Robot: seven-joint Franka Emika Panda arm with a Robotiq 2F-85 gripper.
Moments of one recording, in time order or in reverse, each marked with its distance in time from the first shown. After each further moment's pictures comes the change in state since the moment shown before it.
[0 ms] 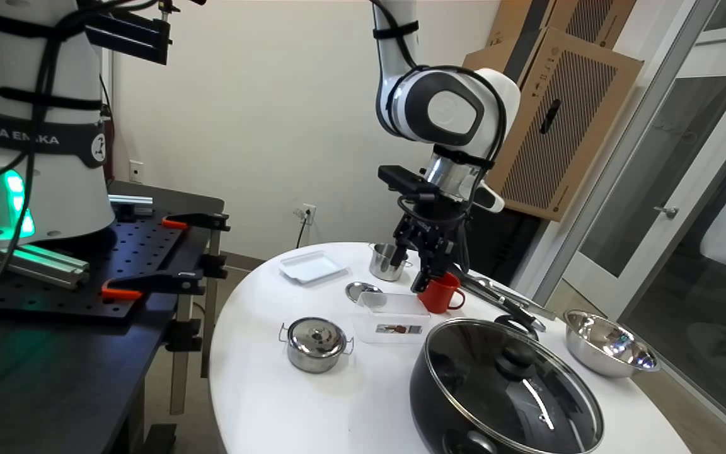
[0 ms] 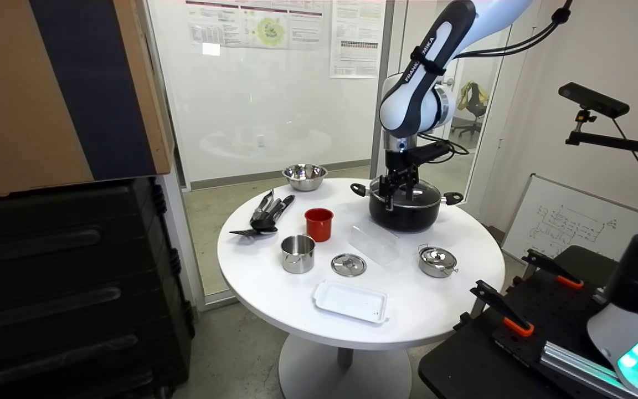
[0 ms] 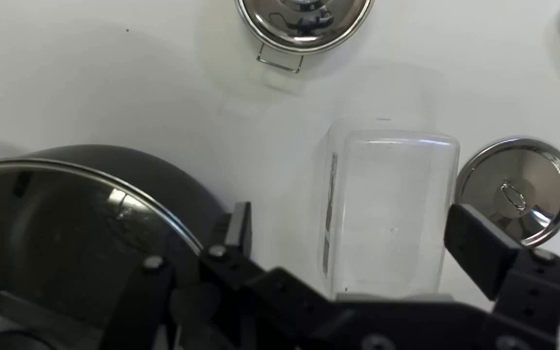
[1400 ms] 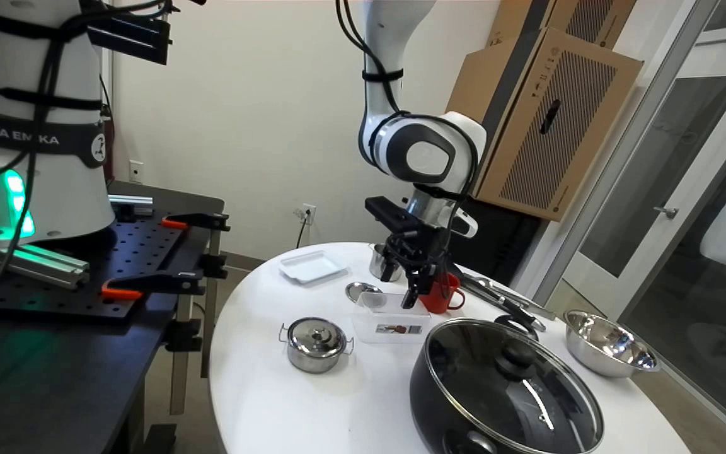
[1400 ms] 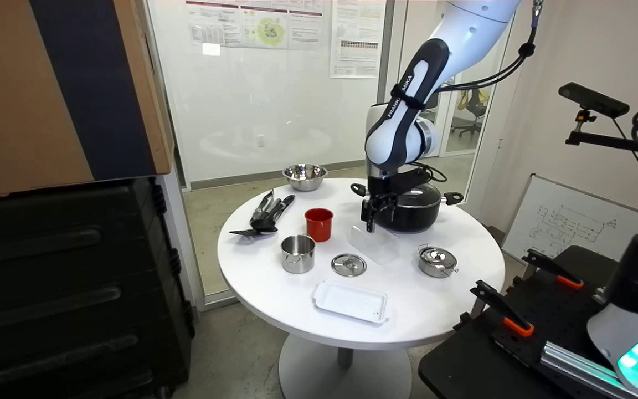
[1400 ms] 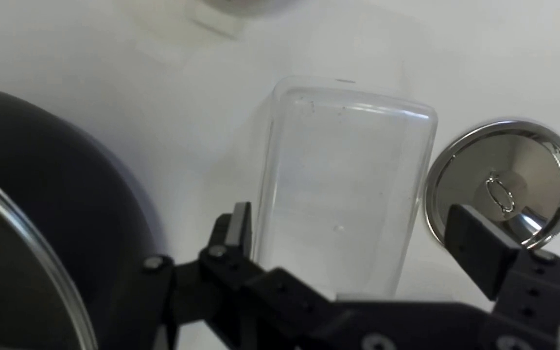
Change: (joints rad) arm 0.047 0.173 0.034 0.056 -0.004 0.173 0.001
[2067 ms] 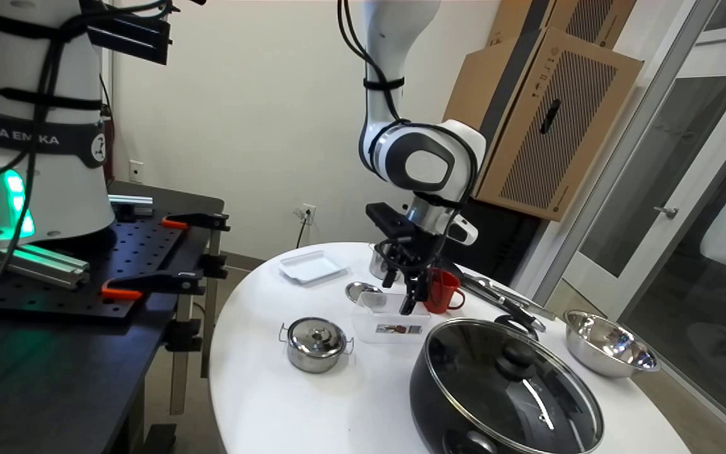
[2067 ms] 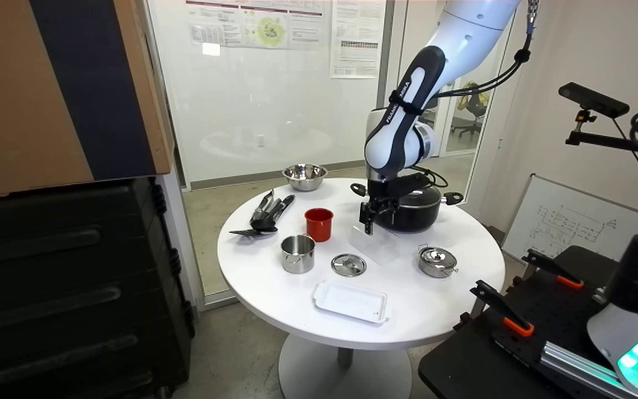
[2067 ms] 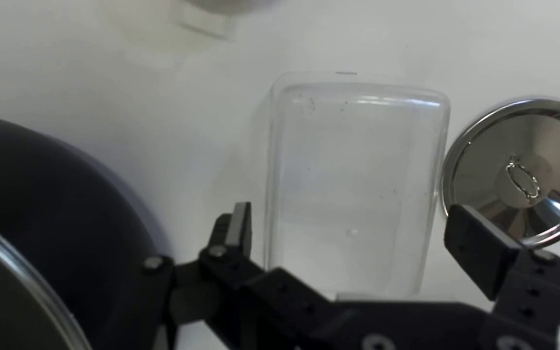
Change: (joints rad) arm -0.001 0.034 -0.005 0.020 0.011 0.019 0.075
